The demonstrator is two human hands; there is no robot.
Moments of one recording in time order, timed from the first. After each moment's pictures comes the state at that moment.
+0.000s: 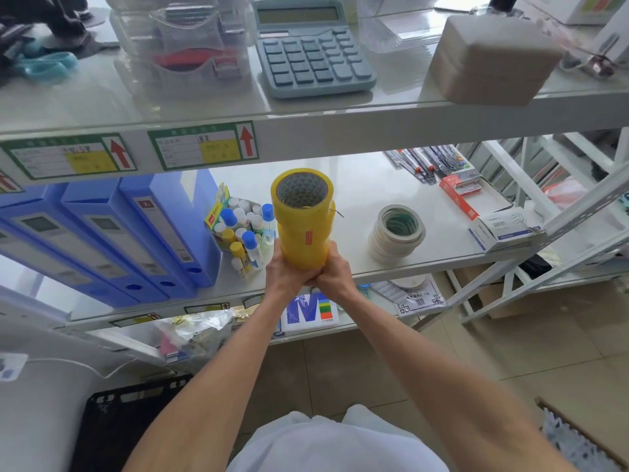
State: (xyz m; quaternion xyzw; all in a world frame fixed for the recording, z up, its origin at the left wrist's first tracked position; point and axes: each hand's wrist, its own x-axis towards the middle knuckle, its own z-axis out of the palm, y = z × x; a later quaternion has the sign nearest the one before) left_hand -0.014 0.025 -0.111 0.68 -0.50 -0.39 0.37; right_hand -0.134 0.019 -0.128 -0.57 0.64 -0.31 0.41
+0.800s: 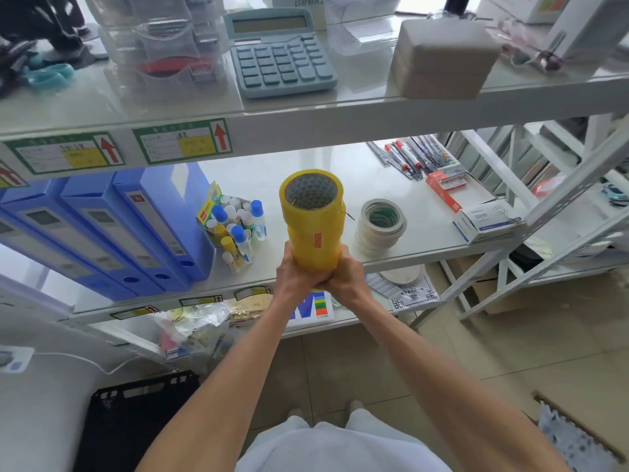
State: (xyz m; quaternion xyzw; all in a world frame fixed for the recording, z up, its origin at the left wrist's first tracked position) left_hand -0.062 0.057 -0.096 0.69 -0.50 -0.40 0.34; right_hand -0.188 0.067 -0.099 -0.59 0.65 -0.32 0.36
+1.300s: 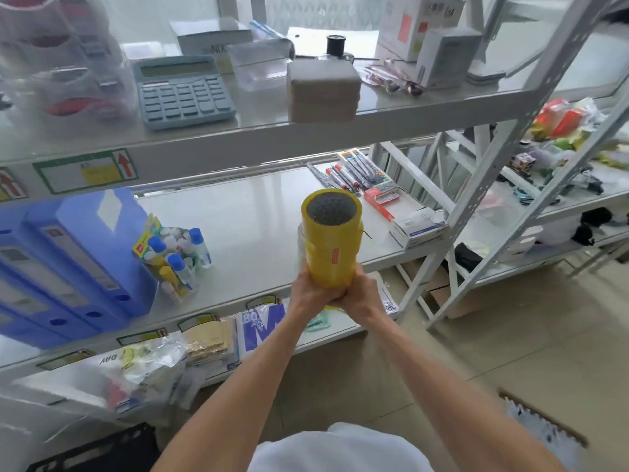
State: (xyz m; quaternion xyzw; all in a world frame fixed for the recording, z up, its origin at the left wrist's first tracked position) left_hand -0.200 0.077 -0.089 0.61 -0.58 -0.44 0.31; right_hand -0.326 0.111 -0.090 -0.54 0.72 -0.32 0.30
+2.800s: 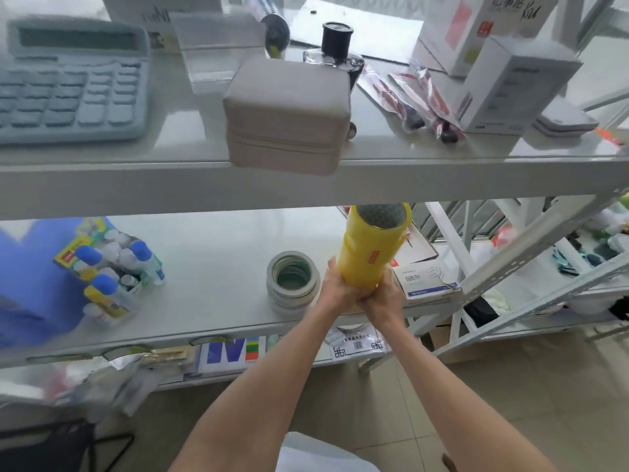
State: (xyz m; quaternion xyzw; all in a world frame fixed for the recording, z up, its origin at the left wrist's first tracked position) left_hand -0.347 -0.070 -0.121 0.60 -0.47 -0.55 0.35; right_hand -0.455 -0.041 -0.116 -0.51 0.77 -0.28 0.27
